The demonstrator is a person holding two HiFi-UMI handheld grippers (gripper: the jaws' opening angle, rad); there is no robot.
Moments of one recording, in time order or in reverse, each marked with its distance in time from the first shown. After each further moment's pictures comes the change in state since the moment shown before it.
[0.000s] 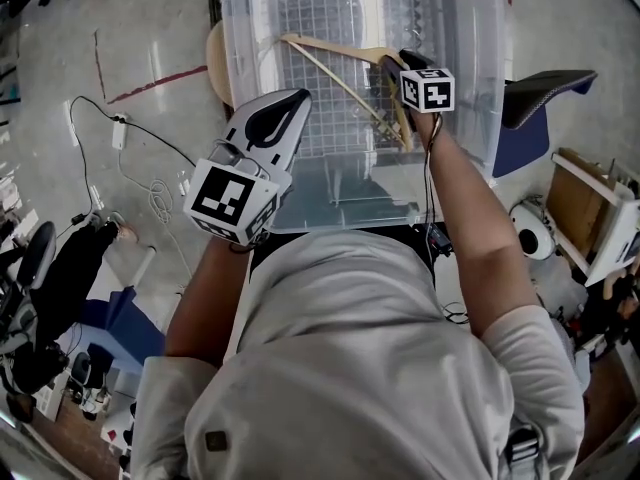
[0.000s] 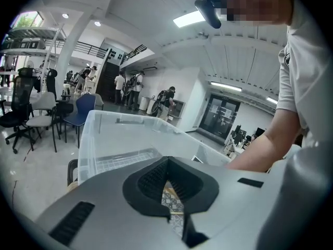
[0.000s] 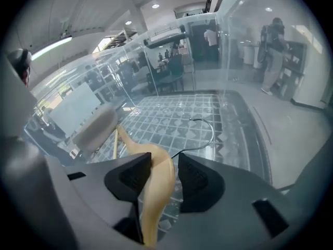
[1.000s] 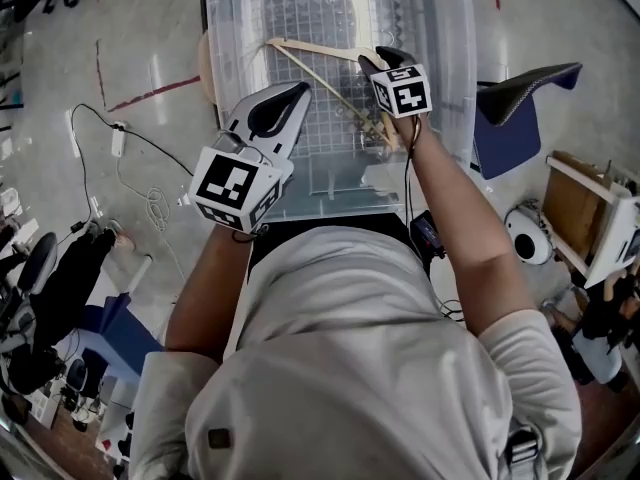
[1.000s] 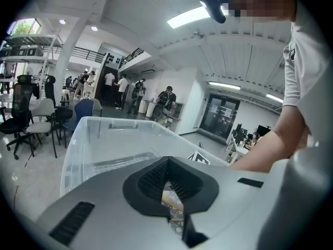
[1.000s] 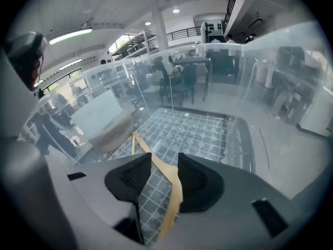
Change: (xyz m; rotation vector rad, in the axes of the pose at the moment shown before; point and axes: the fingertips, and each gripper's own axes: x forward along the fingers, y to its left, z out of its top) left arm 0.016 -0.038 0.011 0.038 -0.029 0.016; right arm -0.044 0.038 0.040 -0.190 -0.052 0.004
